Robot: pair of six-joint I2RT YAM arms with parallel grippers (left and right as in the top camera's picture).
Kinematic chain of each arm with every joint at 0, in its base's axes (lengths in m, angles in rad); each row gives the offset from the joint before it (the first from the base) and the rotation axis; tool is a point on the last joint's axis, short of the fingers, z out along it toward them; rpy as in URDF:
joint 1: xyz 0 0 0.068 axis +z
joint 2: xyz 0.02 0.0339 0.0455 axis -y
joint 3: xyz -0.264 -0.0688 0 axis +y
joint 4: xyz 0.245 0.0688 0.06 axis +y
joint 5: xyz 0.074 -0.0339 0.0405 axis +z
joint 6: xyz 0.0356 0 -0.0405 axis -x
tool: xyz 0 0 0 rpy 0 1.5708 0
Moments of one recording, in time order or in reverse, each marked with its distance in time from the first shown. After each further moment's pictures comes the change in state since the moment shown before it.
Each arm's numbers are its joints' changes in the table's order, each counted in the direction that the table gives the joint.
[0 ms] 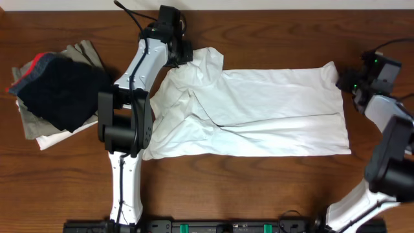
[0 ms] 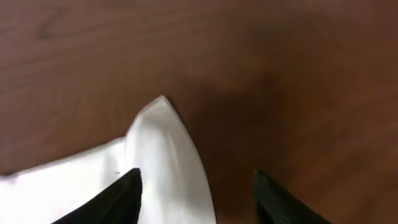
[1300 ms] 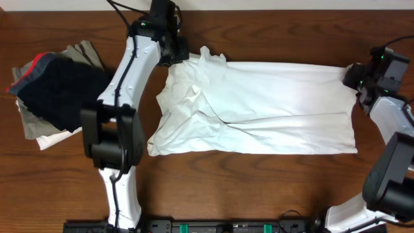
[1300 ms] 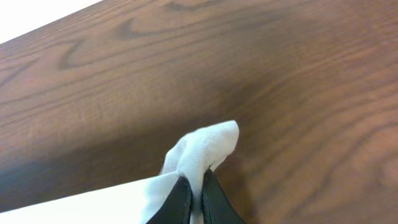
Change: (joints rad) left arm 0.000 0.210 0.035 0.193 -0.002 0.000; right arm 0.005 0.183 -0.003 0.212 -0.068 -0.082
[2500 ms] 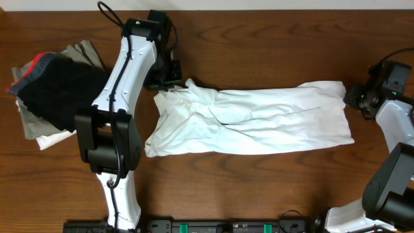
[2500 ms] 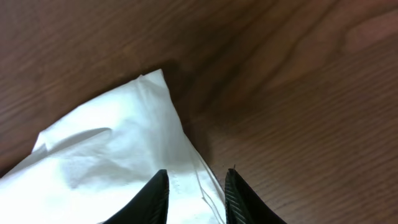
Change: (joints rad) left arm 0.003 0.036 0.003 0.443 0.005 0.000; right arm -0.027 0.060 0.002 0.334 -0.050 0.023
